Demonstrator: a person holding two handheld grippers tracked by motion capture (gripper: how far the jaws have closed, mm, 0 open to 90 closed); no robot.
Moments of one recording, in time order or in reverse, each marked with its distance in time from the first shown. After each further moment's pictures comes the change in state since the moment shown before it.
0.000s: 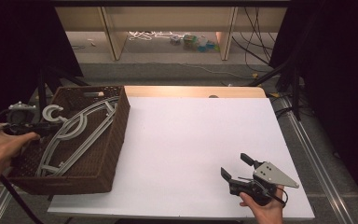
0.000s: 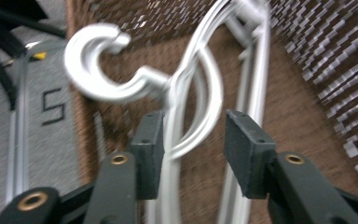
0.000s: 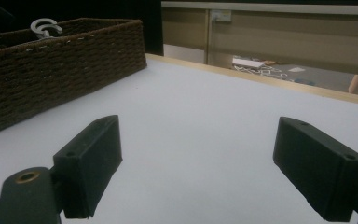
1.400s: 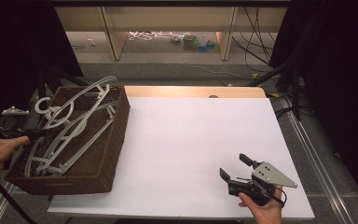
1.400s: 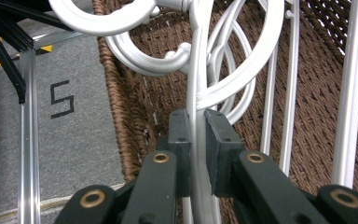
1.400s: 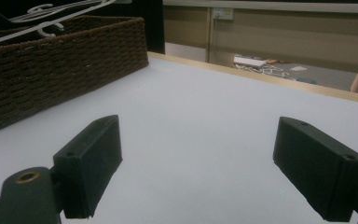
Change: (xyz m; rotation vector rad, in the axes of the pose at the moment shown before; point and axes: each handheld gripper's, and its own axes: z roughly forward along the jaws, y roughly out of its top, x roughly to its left) left arm 0.031 -0.022 0.010 0.049 0.034 0.012; right arm 0.002 -0.001 0.003 0.000 0.006 -0.005
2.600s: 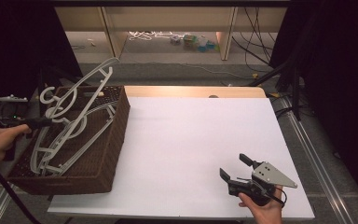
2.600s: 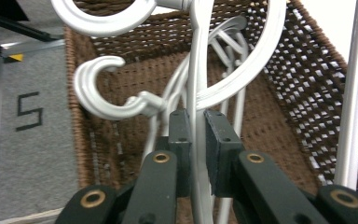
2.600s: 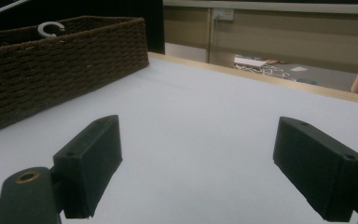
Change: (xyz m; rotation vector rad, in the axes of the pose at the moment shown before) left arm -0.010 0.032 -0.022 -0.072 -0.083 -0.065; right arm 0.001 0.000 0.000 0.002 0.010 0.008
